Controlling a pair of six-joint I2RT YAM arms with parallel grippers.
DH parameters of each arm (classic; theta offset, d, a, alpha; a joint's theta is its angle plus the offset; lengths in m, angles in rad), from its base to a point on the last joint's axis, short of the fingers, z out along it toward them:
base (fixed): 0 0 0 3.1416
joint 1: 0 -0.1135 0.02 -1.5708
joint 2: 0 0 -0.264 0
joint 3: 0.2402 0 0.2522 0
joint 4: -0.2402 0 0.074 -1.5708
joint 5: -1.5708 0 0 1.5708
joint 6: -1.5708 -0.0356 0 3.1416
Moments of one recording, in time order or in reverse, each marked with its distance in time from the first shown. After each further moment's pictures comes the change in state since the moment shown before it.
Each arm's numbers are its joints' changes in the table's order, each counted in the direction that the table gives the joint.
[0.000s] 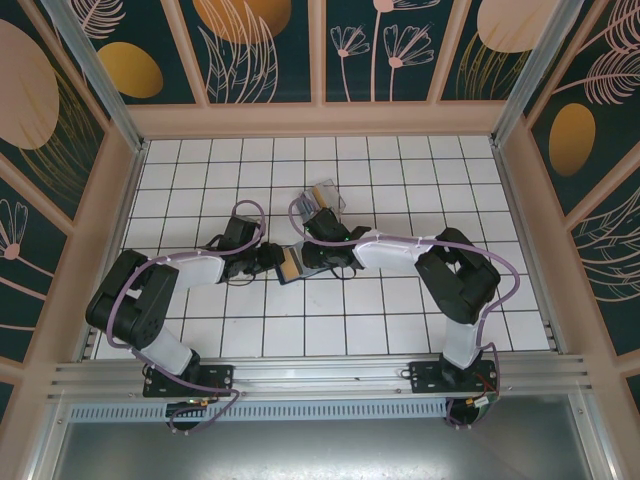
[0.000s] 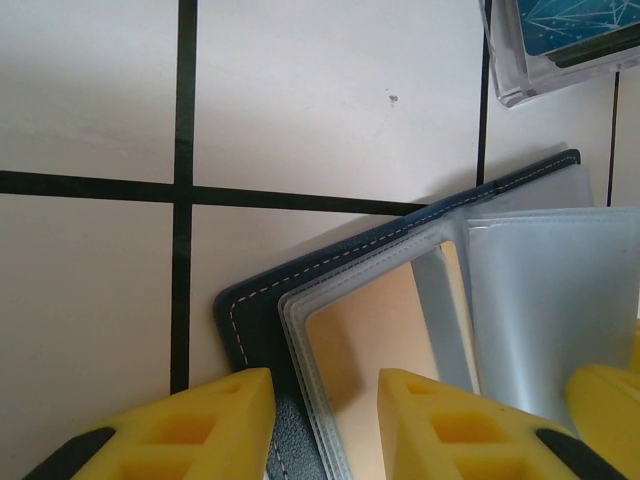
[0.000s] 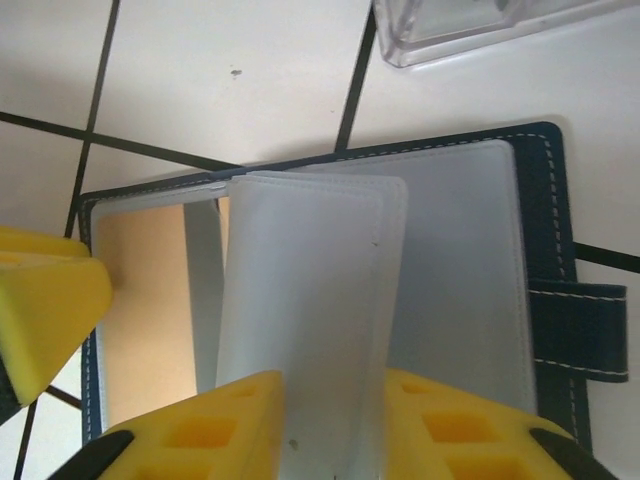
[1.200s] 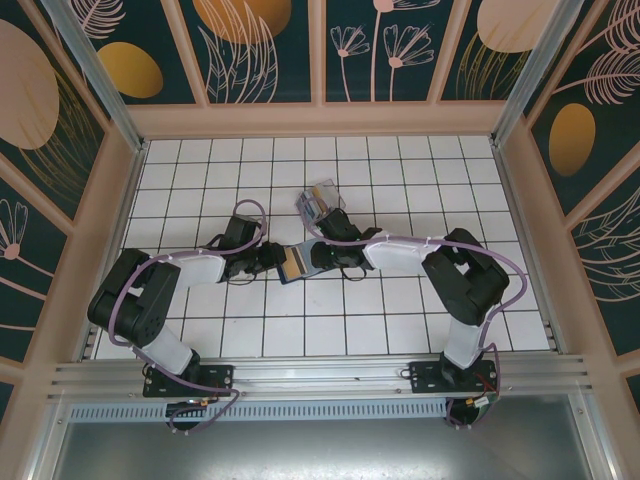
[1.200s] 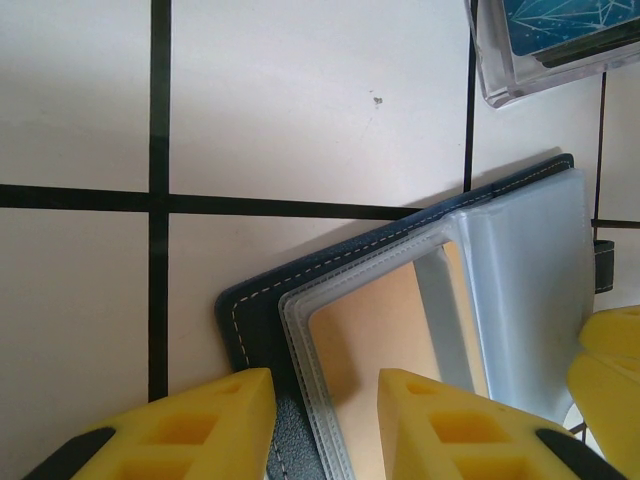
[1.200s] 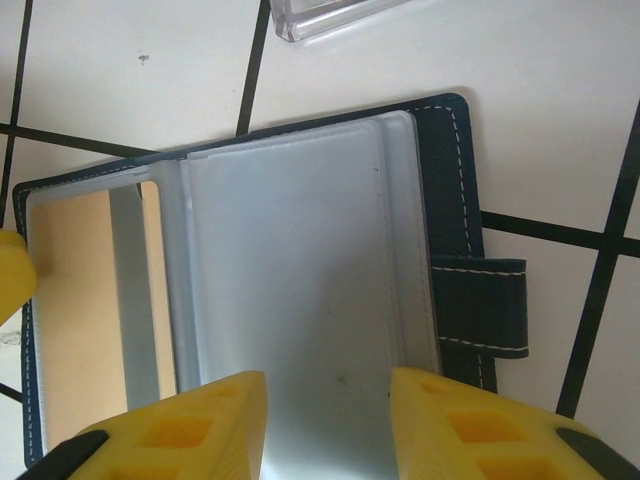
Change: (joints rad) left arm 0.000 -0.016 0.005 0.019 -0.020 0.001; right arm 0.056 0.041 -0.085 0.032 0.035 -0.001
